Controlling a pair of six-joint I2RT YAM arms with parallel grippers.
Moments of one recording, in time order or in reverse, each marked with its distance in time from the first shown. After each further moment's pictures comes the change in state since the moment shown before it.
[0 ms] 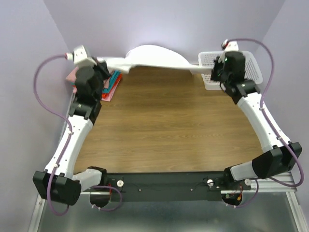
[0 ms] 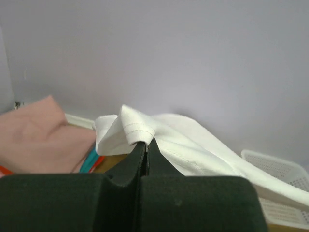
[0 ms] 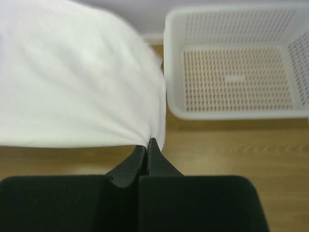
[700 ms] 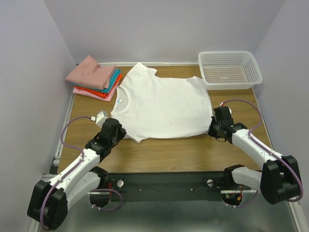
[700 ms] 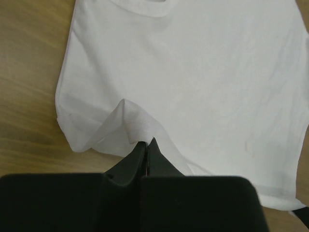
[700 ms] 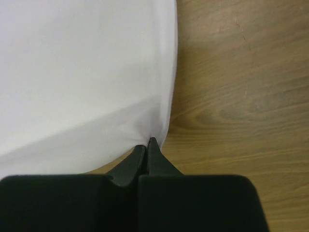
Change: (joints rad) left arm -0.203 -0.326 -0.960 -0.111 -0.007 -0.589; right arm -0.004 -0.236 -0.991 0.067 -0.074 0.370
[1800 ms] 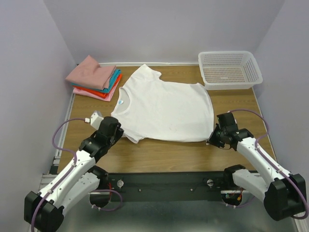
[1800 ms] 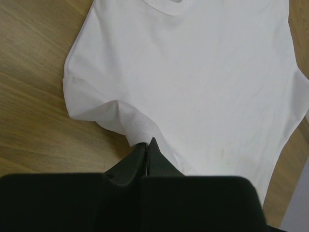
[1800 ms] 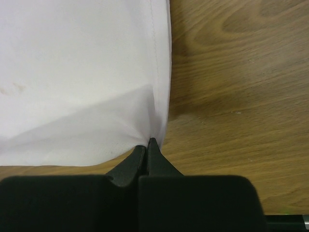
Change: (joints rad) left arm -0.079 -0.139 0.120 -0.373 -0.069 -0.213; right arm -0.001 -0.243 -0.063 -0.238 -0.116 0.252
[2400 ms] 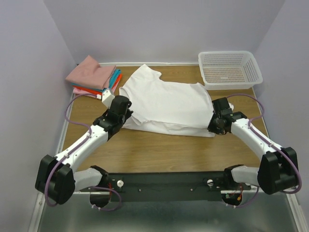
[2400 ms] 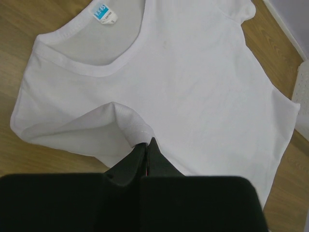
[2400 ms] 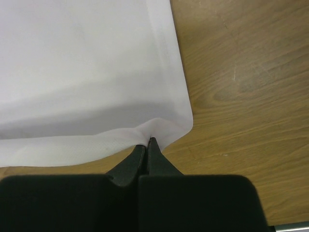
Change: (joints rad) left arm 0.000 0.385 0.245 0.245 -0.070 0.176; right arm 0.000 0.277 0.217 0.001 0.129 -0.081
